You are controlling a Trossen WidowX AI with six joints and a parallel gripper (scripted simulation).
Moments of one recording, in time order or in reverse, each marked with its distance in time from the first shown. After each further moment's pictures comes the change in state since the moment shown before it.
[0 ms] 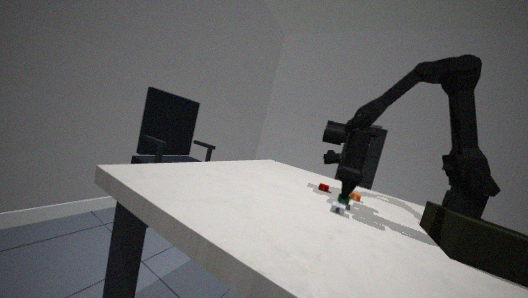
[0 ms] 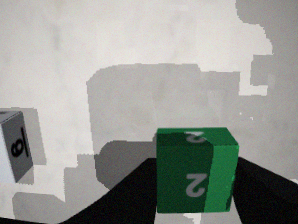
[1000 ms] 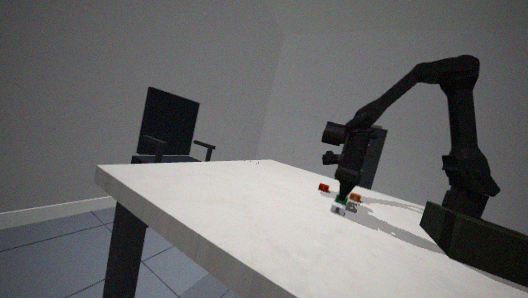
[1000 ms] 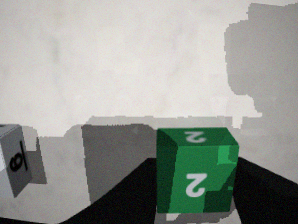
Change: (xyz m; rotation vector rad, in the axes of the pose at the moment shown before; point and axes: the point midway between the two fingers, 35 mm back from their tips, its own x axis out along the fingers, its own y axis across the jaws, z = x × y) arm 0.004 0.001 0.005 0.001 -0.020 0.002
